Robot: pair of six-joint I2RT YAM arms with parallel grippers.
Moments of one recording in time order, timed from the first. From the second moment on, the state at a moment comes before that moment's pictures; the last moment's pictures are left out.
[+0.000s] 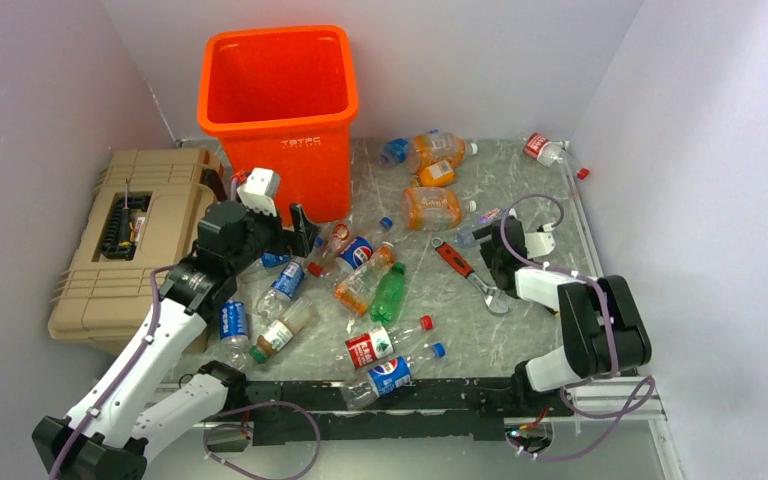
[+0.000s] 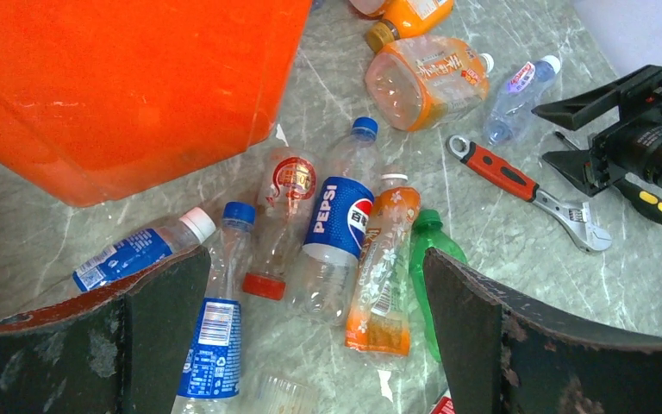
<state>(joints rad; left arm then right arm) -0.42 0.88 0.88 -0.32 0.07 -0.25 0.18 1.43 0.52 0.20 0.38 1.21</state>
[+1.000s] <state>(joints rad) -0.42 0.86 0.88 -0.32 0.06 -0.25 0.14 1.70 0.62 0.44 0.28 1.24</state>
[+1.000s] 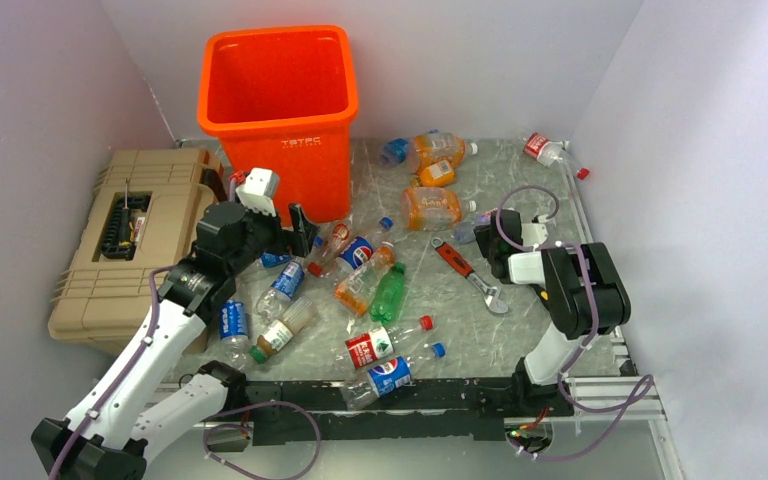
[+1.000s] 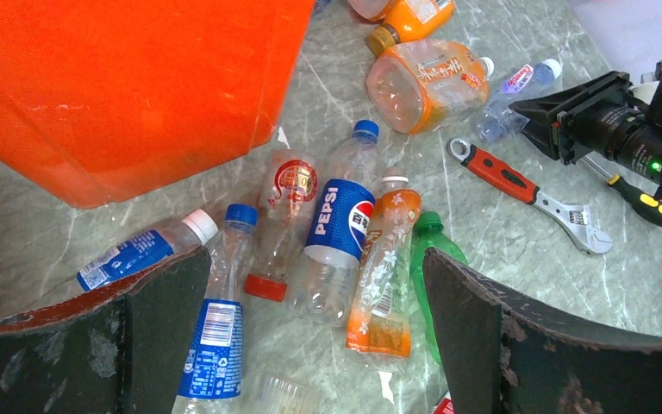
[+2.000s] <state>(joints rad) -0.44 0.73 0.84 -0.27 0.08 -0.24 0.83 0.94 0.52 0.38 0.22 0.53</state>
